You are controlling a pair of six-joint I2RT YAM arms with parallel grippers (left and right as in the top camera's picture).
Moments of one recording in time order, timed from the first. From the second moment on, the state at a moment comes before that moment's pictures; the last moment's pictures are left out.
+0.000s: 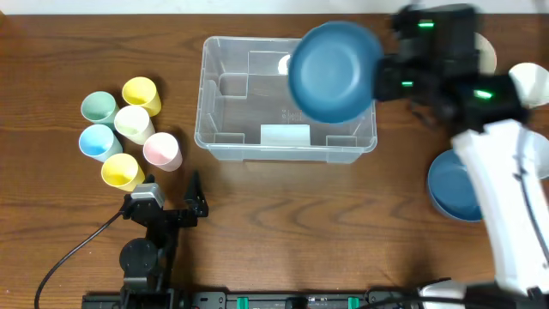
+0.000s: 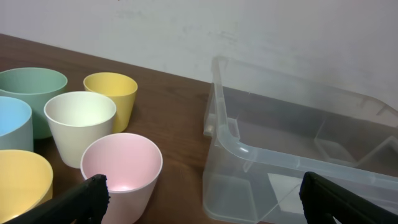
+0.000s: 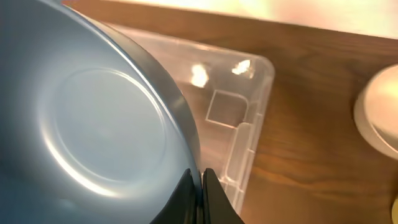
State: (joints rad) left arm -0.02 0.01 0.03 -0.12 0.05 -0.28; right arm 0.29 1.57 1.69 -0.94 -0.05 0.10
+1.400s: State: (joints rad) left arm -0.02 0.01 0.03 -0.12 0.05 -0.28; right arm 0.36 2.03 1.69 -0.70 0.34 0.14
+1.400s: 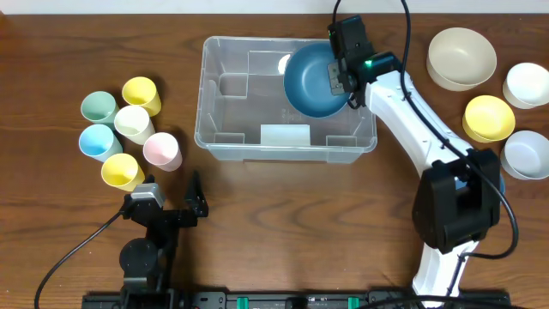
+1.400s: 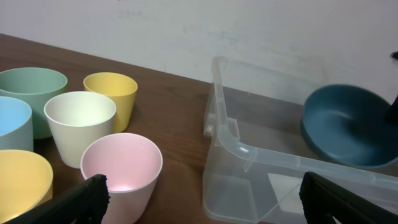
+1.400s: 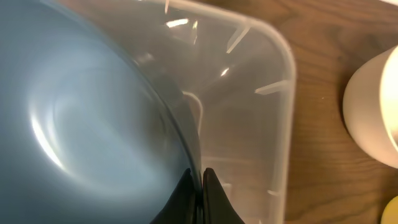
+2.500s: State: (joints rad) left arm -0.02 0.01 0.03 -0.12 0.05 -0.28; right arm 0.36 2.06 1.89 -0.88 0.37 0.16
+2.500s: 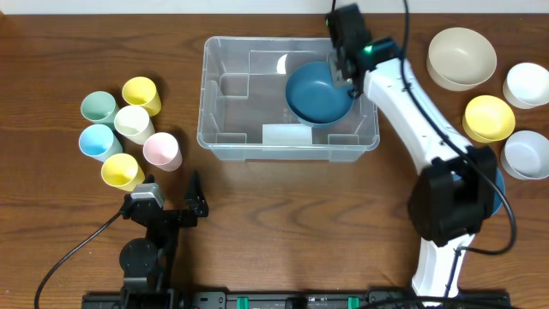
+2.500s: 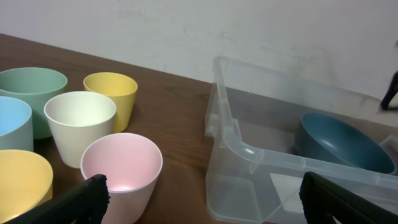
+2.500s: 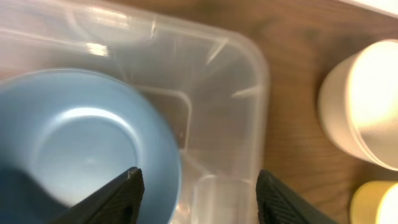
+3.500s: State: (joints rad) left arm -0.02 0.01 0.03 -0.12 0.05 -0.28; right arm -0.15 2.20 1.99 -0.88 0.07 0.01
